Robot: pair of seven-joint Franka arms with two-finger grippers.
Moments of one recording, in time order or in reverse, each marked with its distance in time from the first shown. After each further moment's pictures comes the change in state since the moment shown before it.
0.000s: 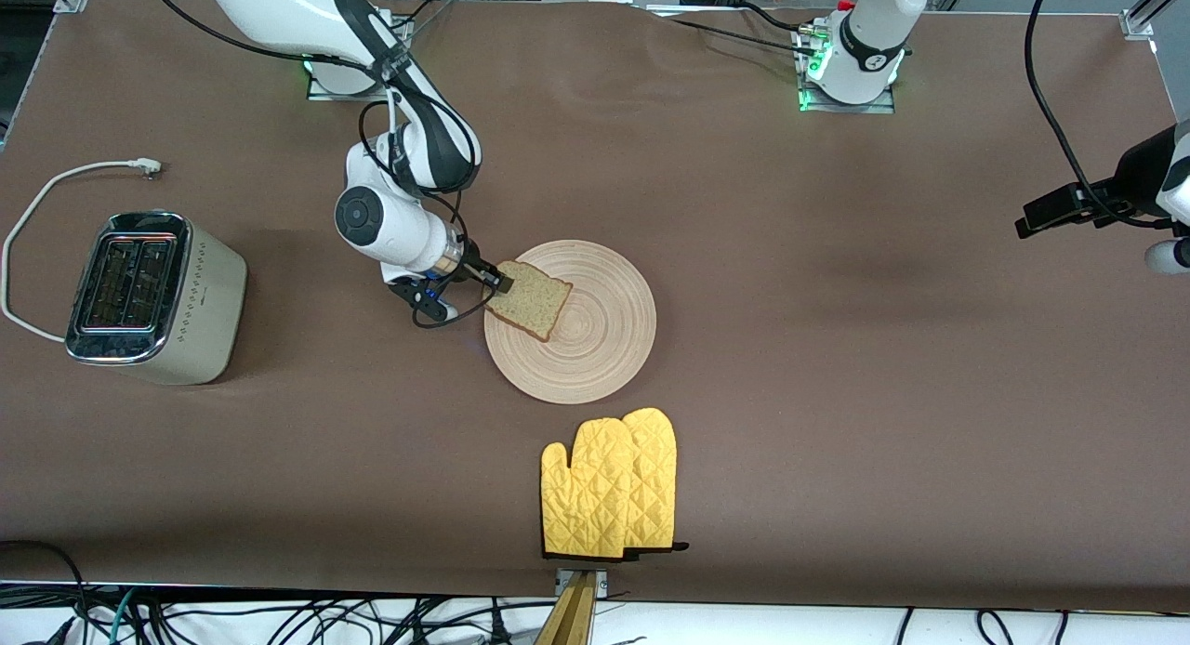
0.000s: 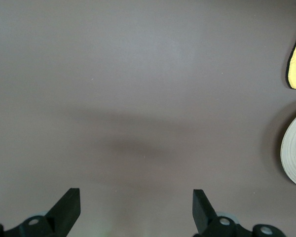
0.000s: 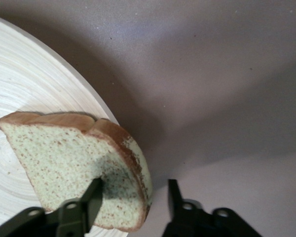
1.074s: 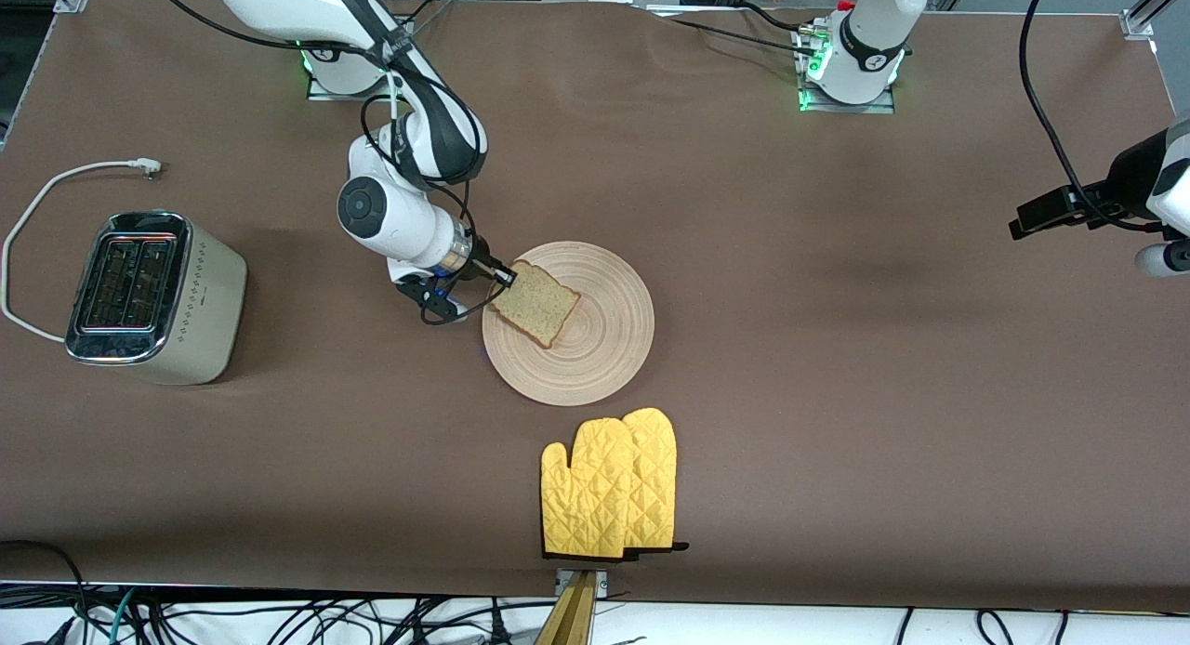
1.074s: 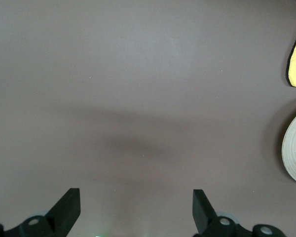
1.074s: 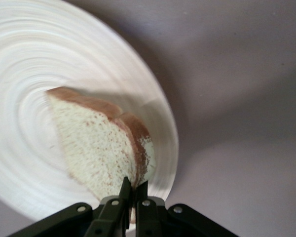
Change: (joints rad) left arm -0.002 0.006 -0.003 -0.002 -0.002 -0.002 -0.004; right arm -0.001 -0.040 0.017 0.079 0.000 -0.085 0.000
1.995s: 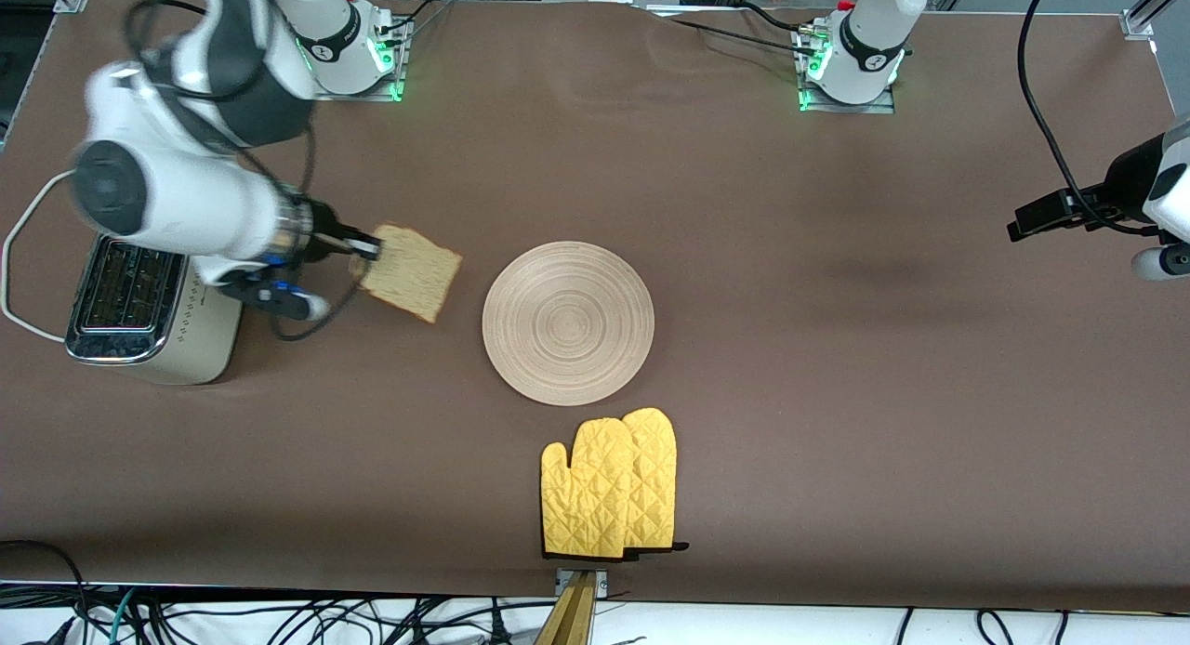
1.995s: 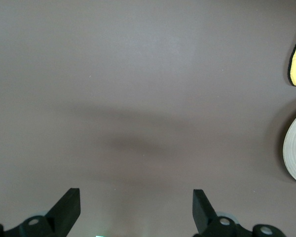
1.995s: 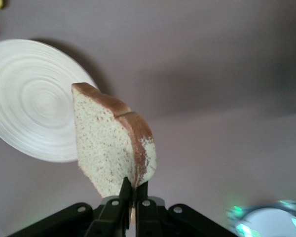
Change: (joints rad) left arm 0.000 0.006 0.000 -0.001 0.000 0.000 0.000; right arm -0.007 -0.127 -0.340 0.464 -0.151 -0.897 -0.291
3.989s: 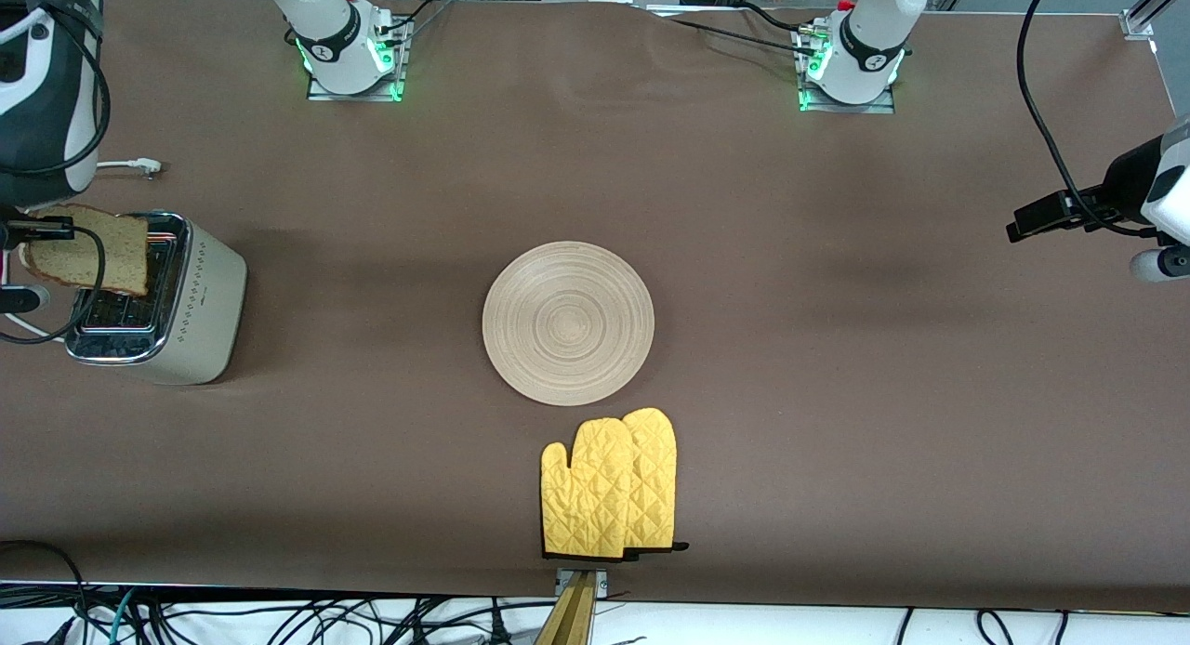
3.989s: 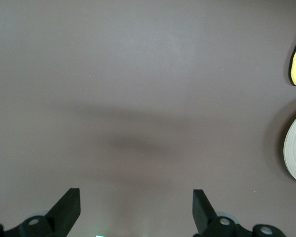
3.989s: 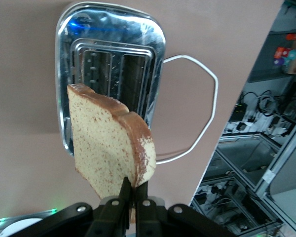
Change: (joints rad) left arm 0.000 0.003 0.000 0.000 0.000 0.000 0.000; right arm -0.009 0.065 -0.373 0.061 -0.587 -0.022 -0.728
